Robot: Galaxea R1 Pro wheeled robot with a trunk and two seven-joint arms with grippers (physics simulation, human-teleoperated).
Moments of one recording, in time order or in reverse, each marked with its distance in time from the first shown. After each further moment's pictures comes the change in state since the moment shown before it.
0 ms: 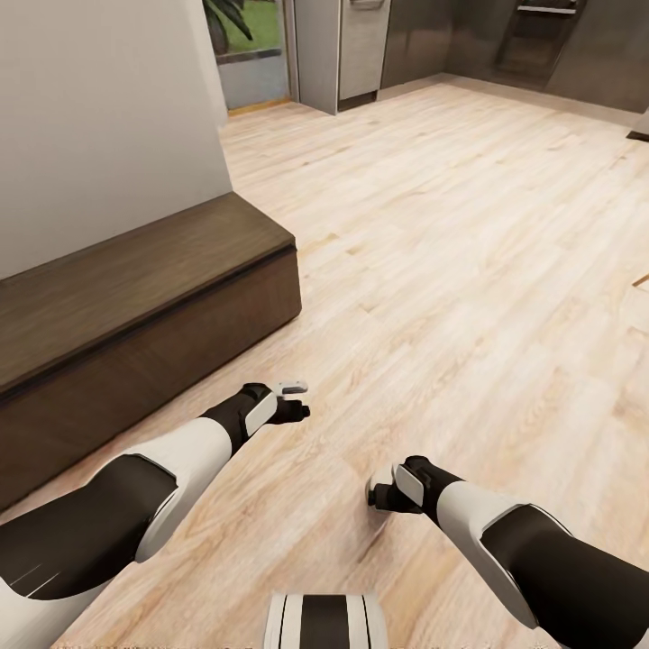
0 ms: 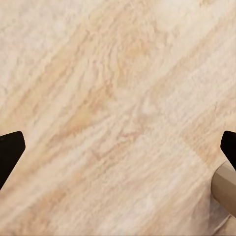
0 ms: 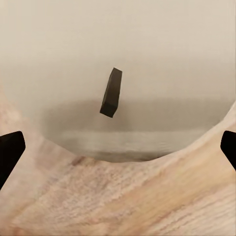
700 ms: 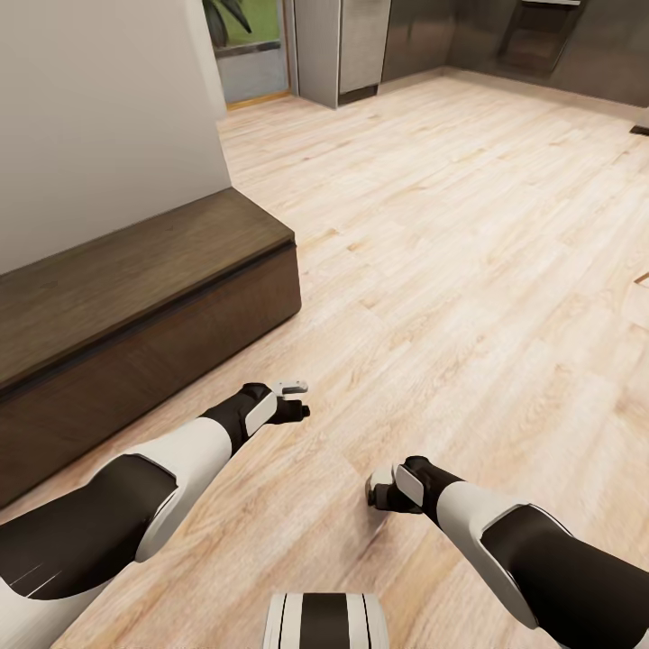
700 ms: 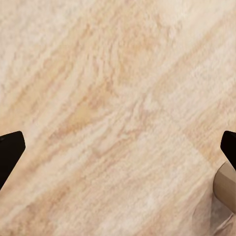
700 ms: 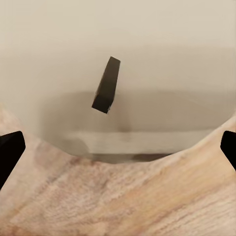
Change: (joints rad) left arm -0.001 0.000 0.000 0.000 0.000 0.000 0.000; right arm 0.001 0.000 0.000 0.000 0.000 0.000 0.001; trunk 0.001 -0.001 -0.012
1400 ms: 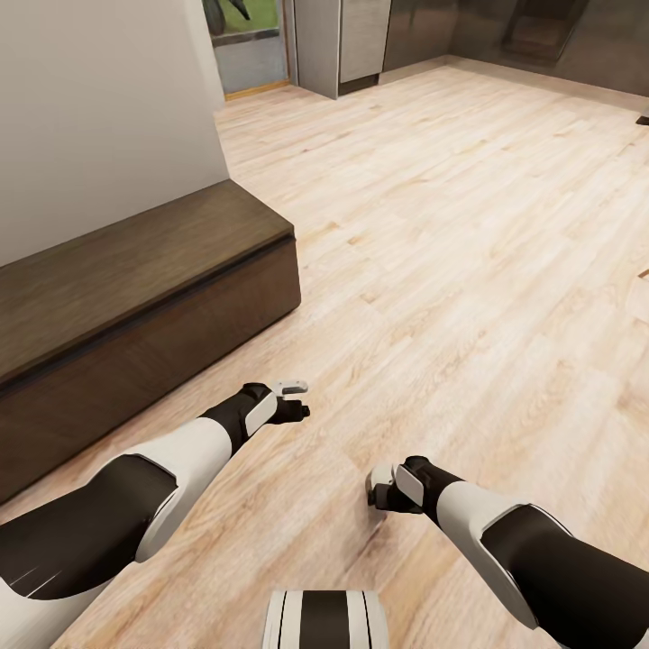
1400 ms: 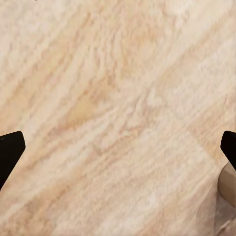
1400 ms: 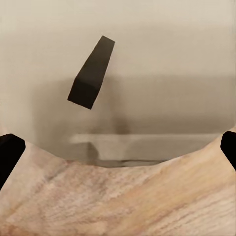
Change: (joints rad) left arm 0.000 0.000 0.002 0.000 -0.002 0.000 0.001; right arm 0.000 0.000 0.000 0.000 0.000 0.000 0.000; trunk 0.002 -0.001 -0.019
